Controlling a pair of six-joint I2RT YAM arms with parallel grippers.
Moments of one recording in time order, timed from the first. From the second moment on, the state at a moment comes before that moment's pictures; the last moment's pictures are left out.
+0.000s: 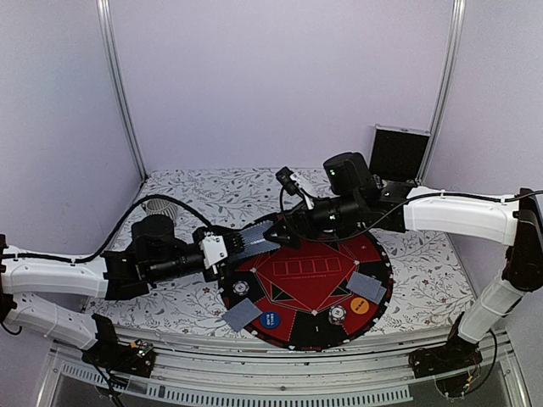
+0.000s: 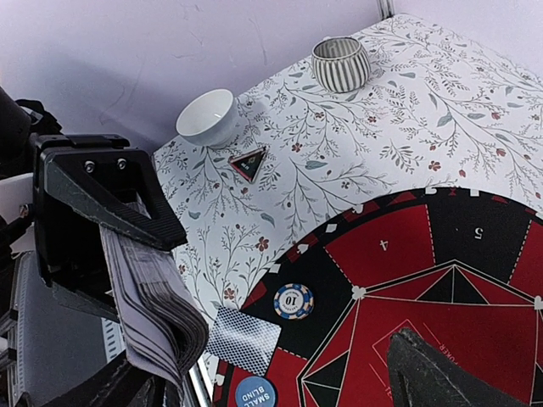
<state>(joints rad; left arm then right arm) -1.00 1.14 0.54 0.40 0.01 0.64 0.88 1.62 1.24 -0.16 -0.41 0.17</state>
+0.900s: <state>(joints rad) -1.00 1.14 0.54 0.40 0.00 0.64 0.88 1.58 1.26 -0.23 -0.49 0.14</state>
